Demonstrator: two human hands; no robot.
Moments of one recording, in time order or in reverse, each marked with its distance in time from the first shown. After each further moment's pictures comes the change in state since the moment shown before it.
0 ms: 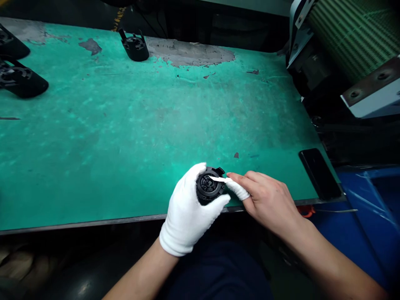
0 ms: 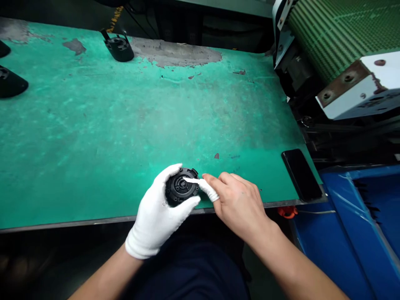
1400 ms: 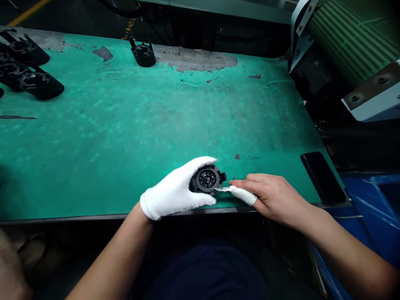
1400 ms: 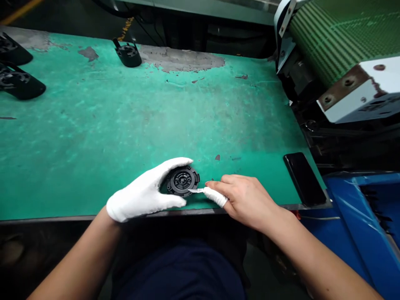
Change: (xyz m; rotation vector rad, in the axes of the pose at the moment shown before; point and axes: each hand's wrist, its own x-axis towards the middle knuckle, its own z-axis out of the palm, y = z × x) left_hand 0.054 -0.013 -0.049 -0.010 -0.535 0.176; right_hand 0.005 0.032 -0.015 0.125 -0.234 -0.247
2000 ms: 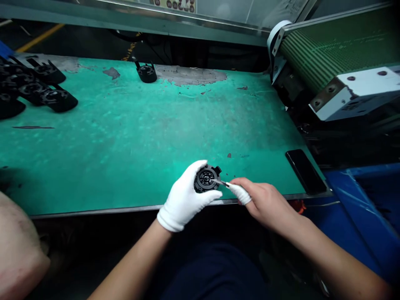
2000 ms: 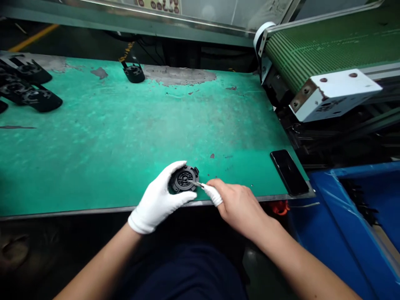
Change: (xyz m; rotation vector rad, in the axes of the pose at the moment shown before) left_hand -0.020 0.021 0.051 -0.009 0.364 -0.123; right_hand -0.027 -0.028 0.015 0.160 0.104 0.242
